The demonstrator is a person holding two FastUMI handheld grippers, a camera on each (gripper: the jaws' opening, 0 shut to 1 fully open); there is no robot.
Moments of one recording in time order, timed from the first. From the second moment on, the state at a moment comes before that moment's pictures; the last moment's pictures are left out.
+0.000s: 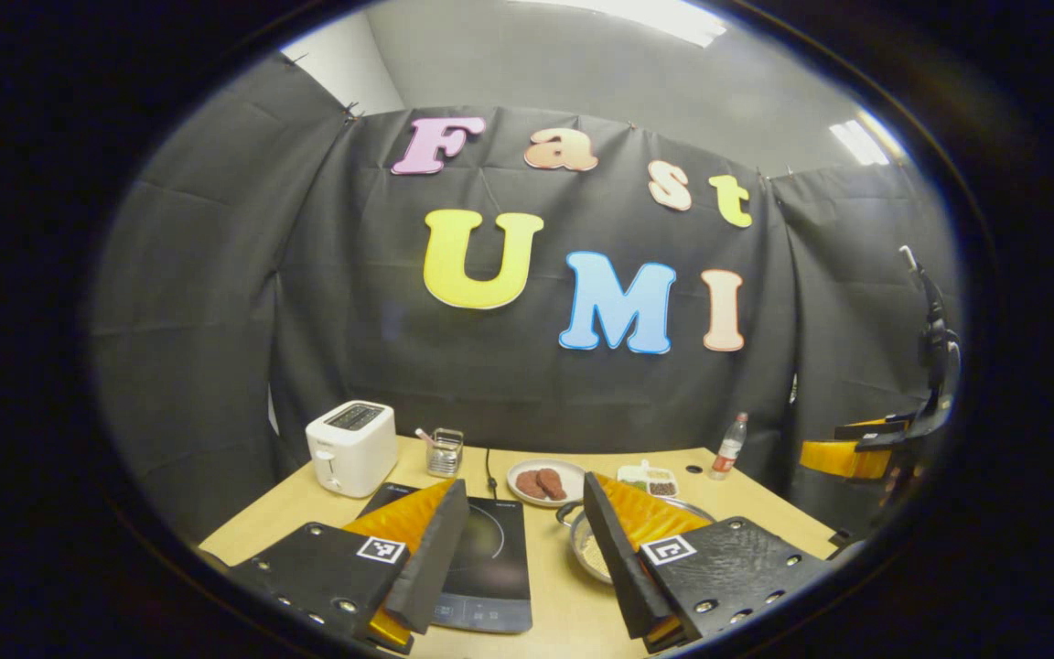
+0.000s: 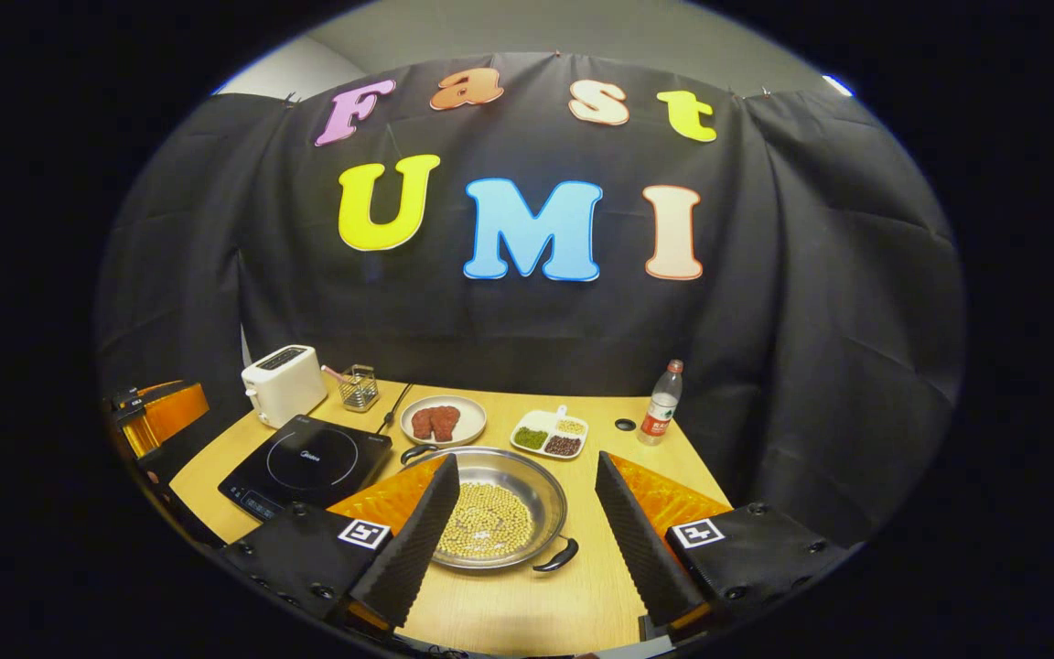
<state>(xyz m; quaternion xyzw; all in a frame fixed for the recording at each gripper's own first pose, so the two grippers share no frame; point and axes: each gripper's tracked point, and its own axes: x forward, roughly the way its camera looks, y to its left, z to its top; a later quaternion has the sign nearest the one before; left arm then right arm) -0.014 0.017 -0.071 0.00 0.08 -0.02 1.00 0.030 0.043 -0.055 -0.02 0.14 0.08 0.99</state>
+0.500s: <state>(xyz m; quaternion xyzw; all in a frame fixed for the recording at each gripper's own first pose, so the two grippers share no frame) -0.021 0.033 -0.083 0.00 0.10 -0.01 1.00 0.048 0.075 -0.106 -0.02 0.26 0.14 0.95</state>
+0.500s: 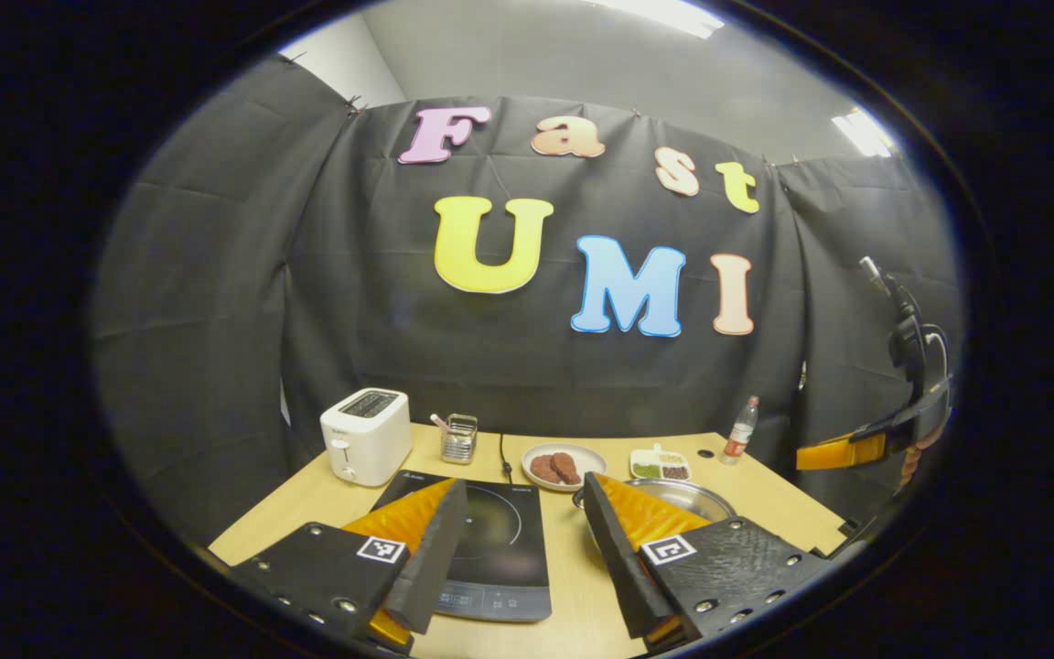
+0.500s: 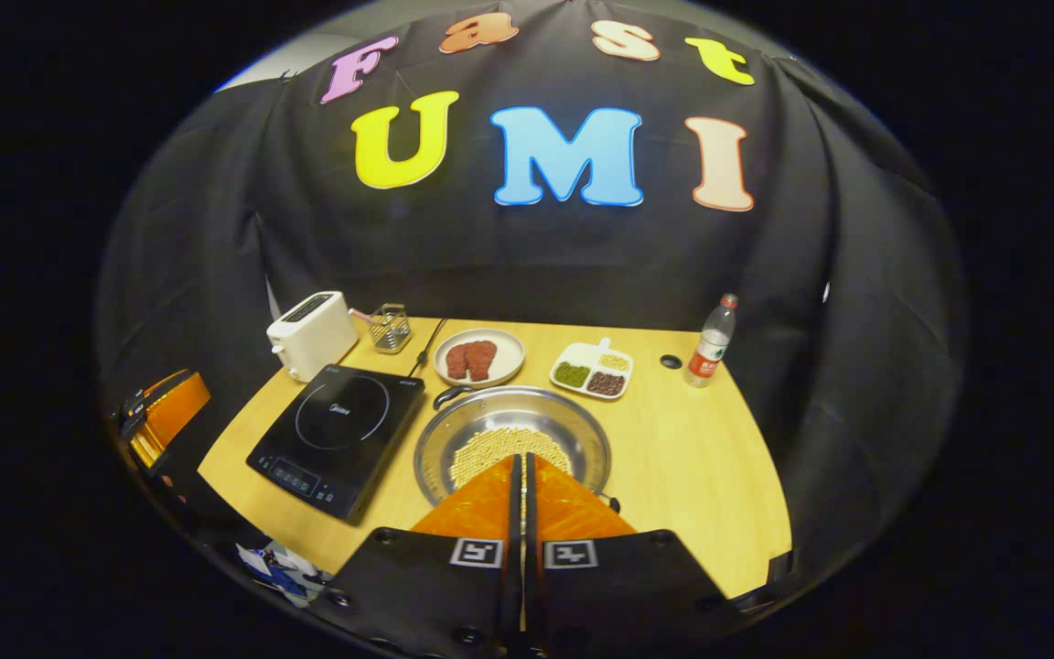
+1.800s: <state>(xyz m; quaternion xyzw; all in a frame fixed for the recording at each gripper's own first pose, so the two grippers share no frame) -0.001 0.021 -0.131 0.01 0.17 0.06 0.98 0.046 0.047 -0.298 -0.06 0.51 0.23 0.83</state>
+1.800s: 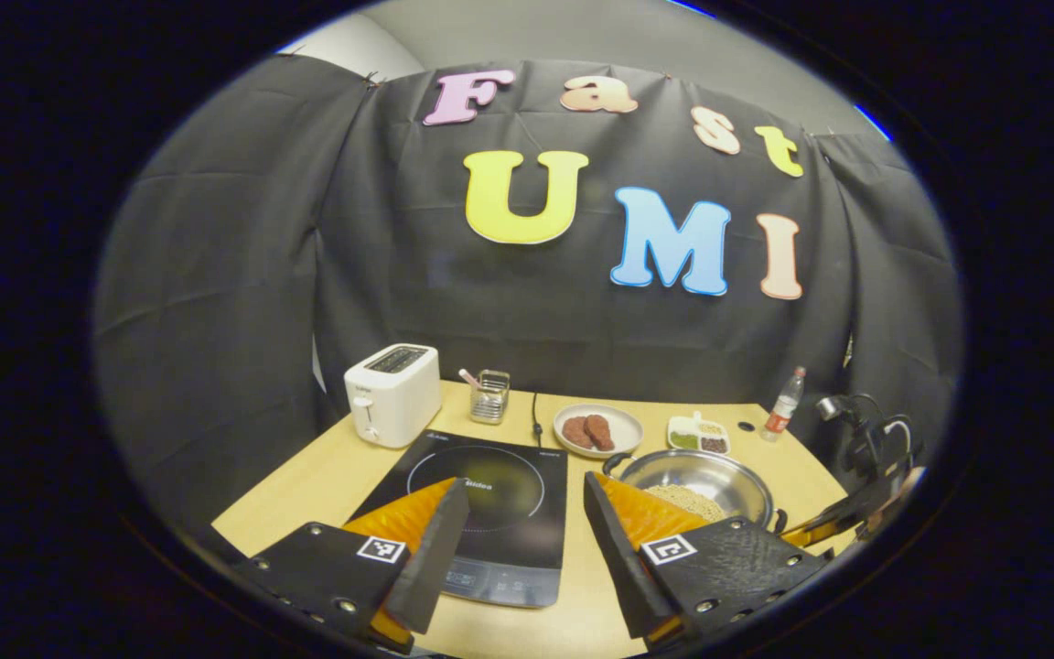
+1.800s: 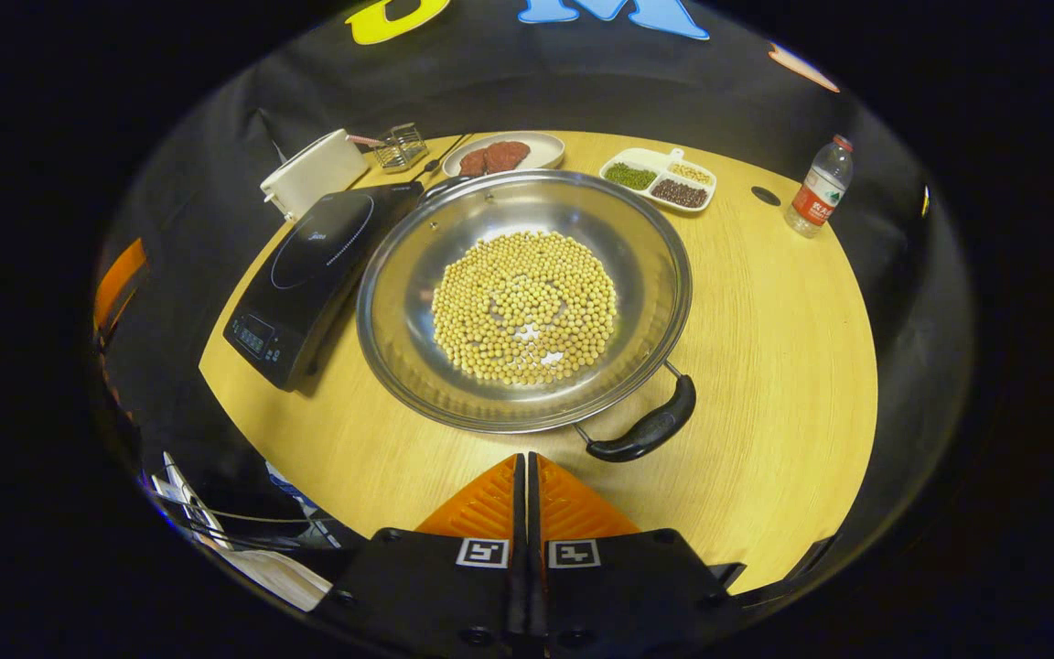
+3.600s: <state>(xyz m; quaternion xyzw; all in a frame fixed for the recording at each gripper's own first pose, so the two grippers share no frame) 0.024 -0.069 -0.142 0.06 0.20 0.09 0.97 0.139 -0.025 -0.317 -0.03 0.49 0.20 0.84</state>
